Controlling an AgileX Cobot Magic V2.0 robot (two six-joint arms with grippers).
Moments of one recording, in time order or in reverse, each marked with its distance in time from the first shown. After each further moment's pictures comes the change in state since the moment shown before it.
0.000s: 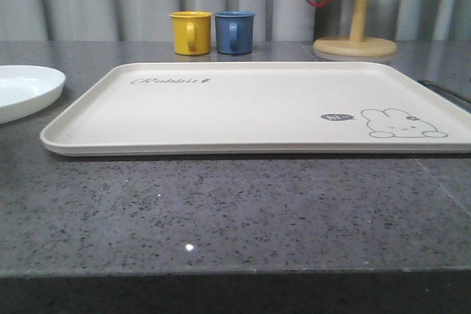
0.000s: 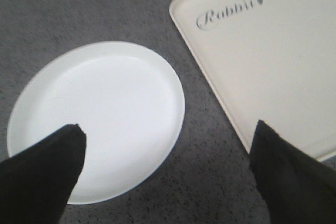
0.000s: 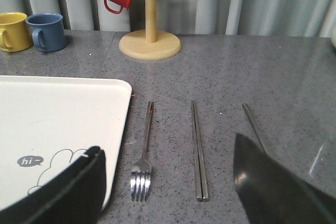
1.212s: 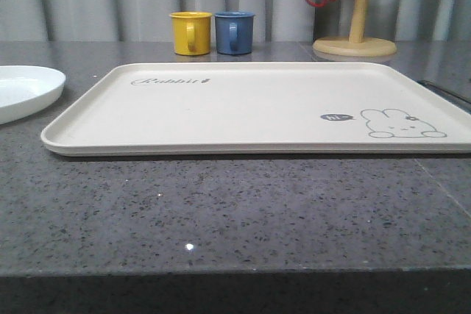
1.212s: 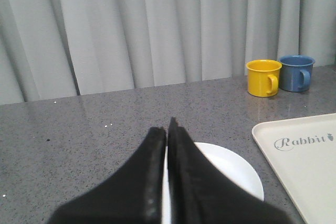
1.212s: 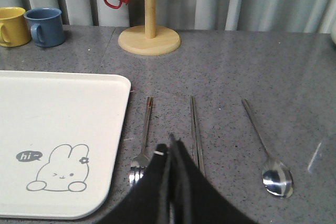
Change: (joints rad) left arm 0.226 -0.607 0.406 0.014 -0.486 -0.058; right arm 0.000 0.000 0.004 -0.004 0.008 0.000
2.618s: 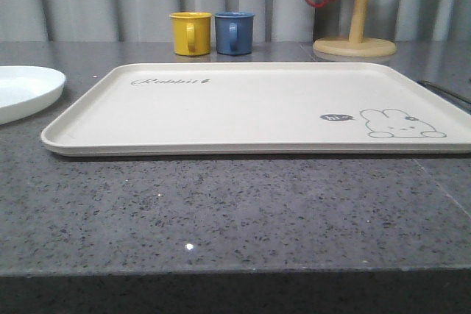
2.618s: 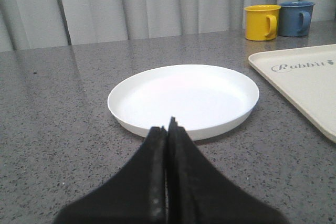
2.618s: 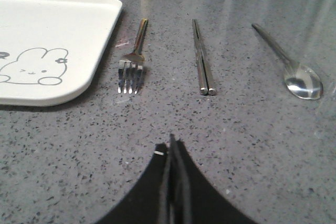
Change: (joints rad) left arm 0.000 -0.387 0.474 -0.022 -0.084 0.000; right arm 0.000 -0.338 0.519 -0.021 -0.186 0.000
